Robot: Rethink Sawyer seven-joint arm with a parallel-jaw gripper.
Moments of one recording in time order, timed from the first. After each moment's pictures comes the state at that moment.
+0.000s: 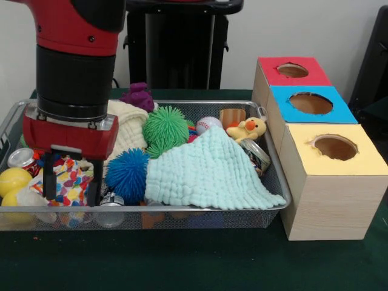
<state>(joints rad) -0.45 -0.44 0.10 1.11 -0.25 0.61 1.57</state>
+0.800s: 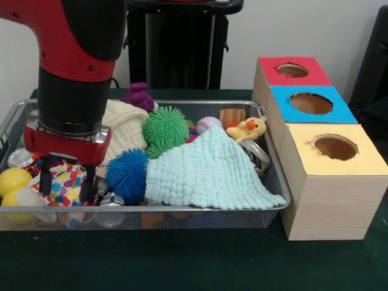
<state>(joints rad) -0.40 -0.38 0.00 1.08 -0.27 0.68 1.57</state>
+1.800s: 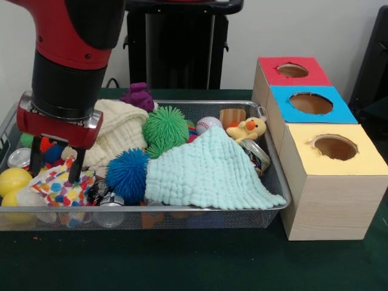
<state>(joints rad) -0.36 -0.39 -0.09 1.09 -0.27 0.73 1.57</state>
